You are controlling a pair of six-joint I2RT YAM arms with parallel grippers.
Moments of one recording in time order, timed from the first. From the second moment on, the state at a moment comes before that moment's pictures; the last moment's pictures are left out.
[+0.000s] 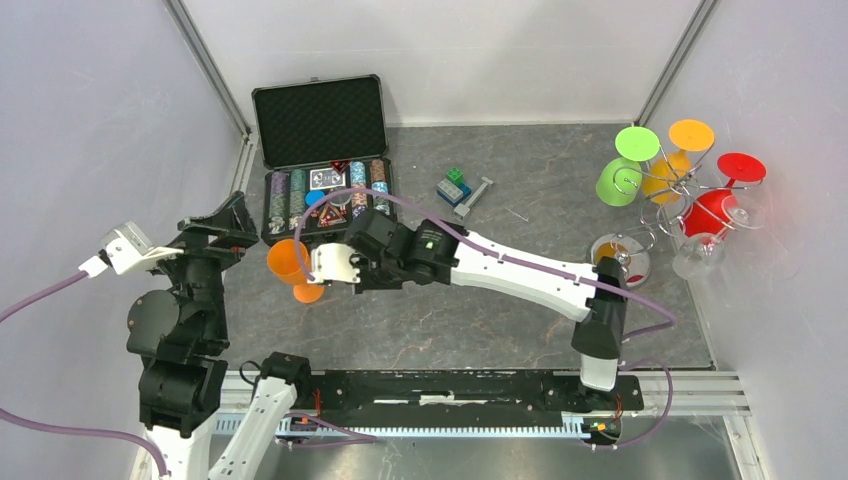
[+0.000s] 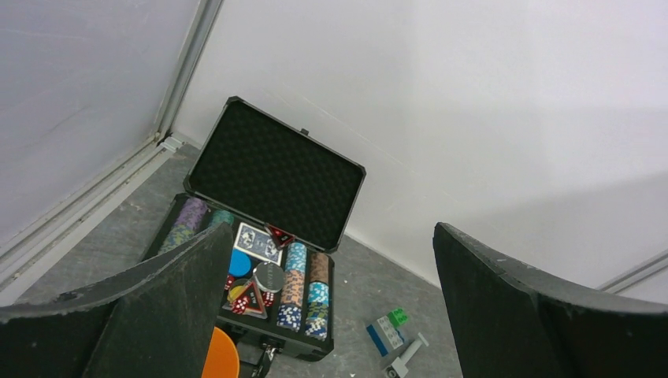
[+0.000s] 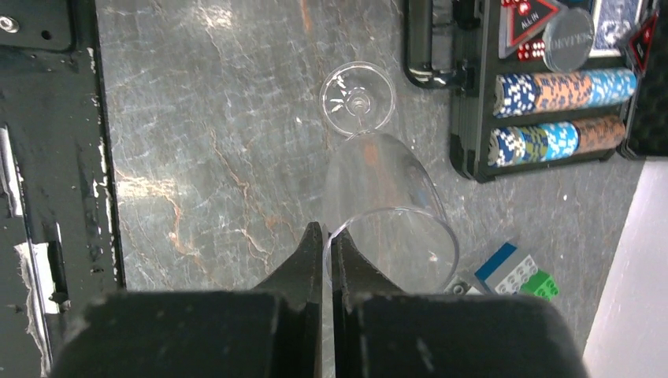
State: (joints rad) left arm -0.19 0.42 1.11 -0.48 -0.45 -0.51; right arm 1.22 1.84 1.84 -0.88 0.04 -0.53
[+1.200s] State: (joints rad) left arm -0.19 0.44 1.12 -0.54 -0.45 -0.46; right arm 1.28 2.01 1.99 -0.85 0.03 -0.60
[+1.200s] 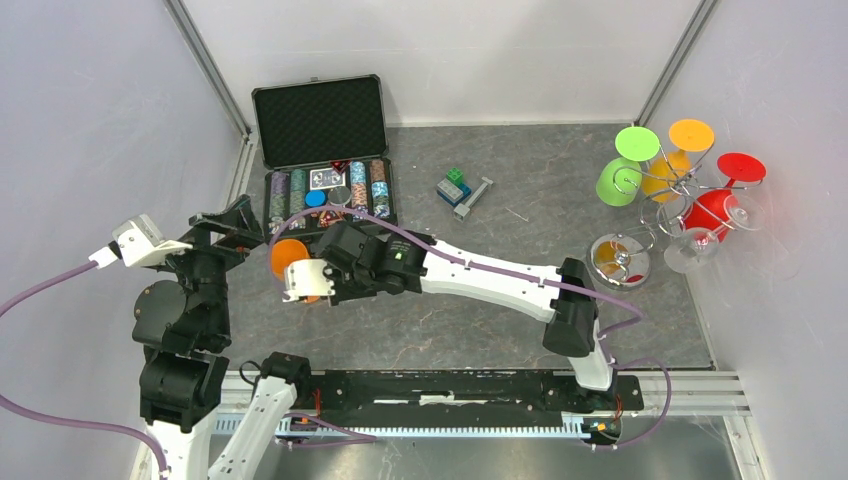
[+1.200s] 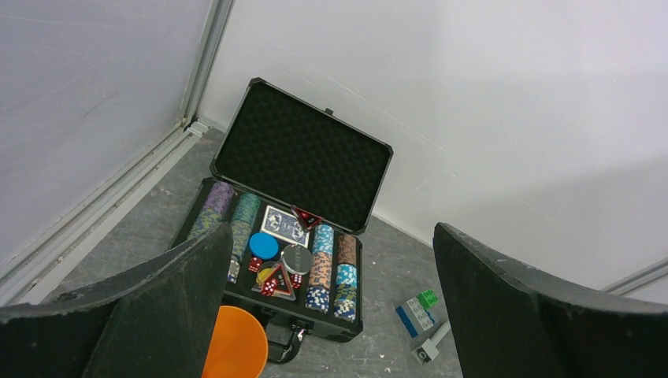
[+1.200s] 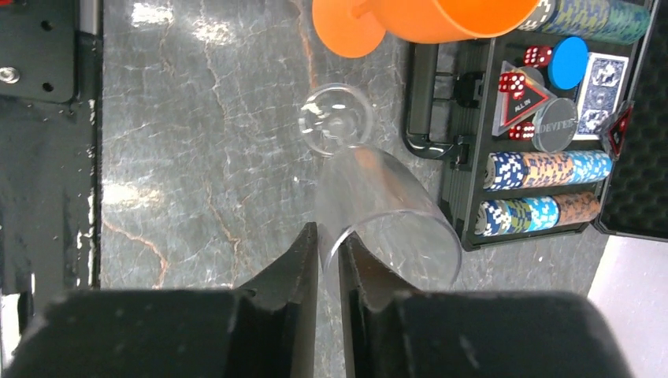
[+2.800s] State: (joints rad) left arm -0.19 0.50 1.13 -0.54 -0.45 -0.46; right arm 1.27 2.04 2.10 -1.01 -0.10 -0.71
